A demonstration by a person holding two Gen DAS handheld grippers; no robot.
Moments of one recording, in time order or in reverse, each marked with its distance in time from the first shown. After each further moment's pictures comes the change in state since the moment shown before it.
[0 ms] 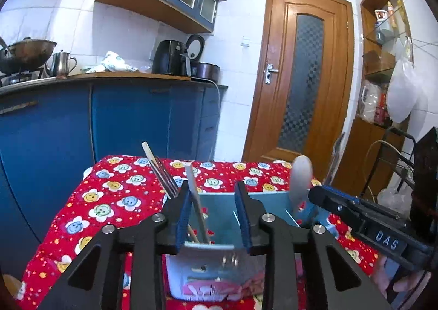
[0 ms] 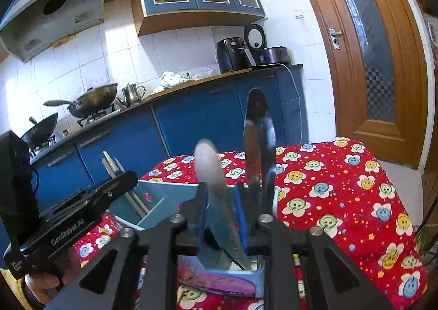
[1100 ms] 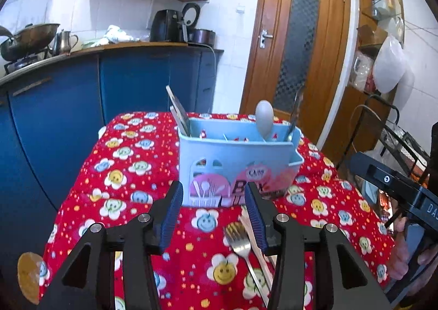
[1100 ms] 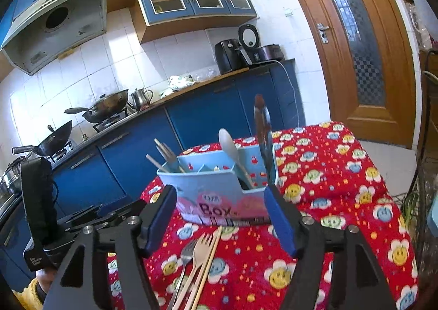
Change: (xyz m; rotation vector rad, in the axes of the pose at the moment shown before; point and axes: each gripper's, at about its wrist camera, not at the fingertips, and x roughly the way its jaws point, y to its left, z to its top) left arm -0.089 -0.003 -0.029 0.015 0.219 -0.010; right arm -0.111 0.031 -0.025 0.071 0.029 -0.002
